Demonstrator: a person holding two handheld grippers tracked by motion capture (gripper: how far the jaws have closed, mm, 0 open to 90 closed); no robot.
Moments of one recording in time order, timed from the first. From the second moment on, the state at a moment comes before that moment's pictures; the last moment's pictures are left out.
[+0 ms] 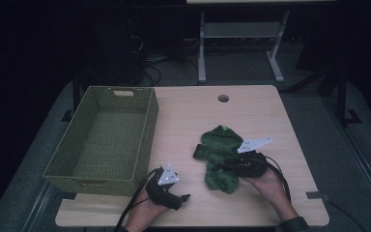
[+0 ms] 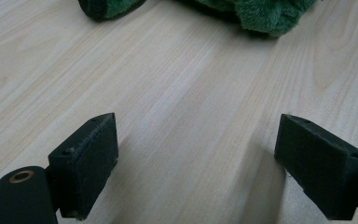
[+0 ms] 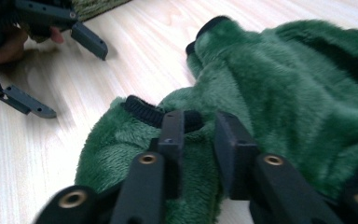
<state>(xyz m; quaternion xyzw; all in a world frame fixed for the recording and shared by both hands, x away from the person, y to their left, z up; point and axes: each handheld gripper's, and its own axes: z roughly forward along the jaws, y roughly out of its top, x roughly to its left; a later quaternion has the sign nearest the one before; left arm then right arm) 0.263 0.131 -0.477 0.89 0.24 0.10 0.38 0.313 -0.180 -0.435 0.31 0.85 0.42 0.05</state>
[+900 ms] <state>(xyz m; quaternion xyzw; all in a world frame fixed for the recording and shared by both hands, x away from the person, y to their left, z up) 0.322 0.085 -0.427 0.88 0.22 0.09 0.40 0.344 -0.218 -0.412 0.35 0.82 0.43 0.11</state>
